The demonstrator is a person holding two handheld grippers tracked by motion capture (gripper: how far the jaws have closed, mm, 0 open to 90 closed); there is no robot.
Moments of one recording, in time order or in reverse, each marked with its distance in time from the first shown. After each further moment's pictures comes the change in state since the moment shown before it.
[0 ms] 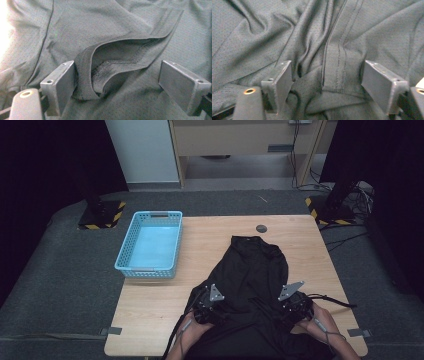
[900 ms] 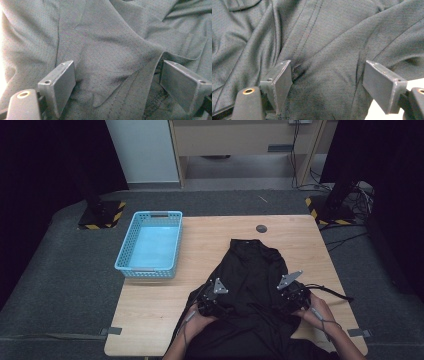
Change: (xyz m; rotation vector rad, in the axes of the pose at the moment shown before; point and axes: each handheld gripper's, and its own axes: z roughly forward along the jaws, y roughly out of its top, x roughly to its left) left arm 0.013 0.013 0.015 0.002 -0.063 0.015; right arm -0.028 0.011 0.008 -0.012 -0.006 0.046
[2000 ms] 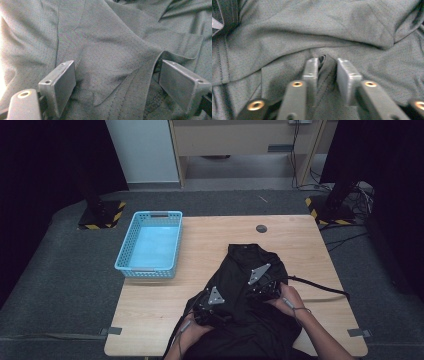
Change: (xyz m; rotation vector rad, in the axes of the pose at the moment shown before) left arm -0.013 -0.017 -0.010 -0.037 -0.017 0.024; right arm 0.016 0.076 0.041 -0.032 0.067 -0.179
